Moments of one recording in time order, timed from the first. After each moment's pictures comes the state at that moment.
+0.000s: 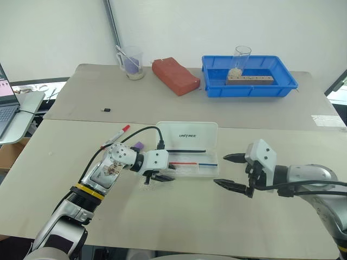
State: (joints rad) left arm -0.50 0.56 -0.41 0.09 0.00 0.09 -1.25; right arm -0.04 -0.88 -0.05 -0.59 0.52 0.69 0.85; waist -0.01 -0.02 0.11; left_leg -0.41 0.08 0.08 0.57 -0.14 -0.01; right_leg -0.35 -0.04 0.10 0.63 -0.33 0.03
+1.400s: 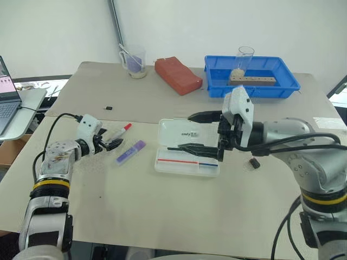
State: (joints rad) left arm -0.58 0.62 0.09 0.66 -0.15 0.25 -0.83; right arm -0.63 -0.65 0.07 -0.56 0.69 0.88 0.77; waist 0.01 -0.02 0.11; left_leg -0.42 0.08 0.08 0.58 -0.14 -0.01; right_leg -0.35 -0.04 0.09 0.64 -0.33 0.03
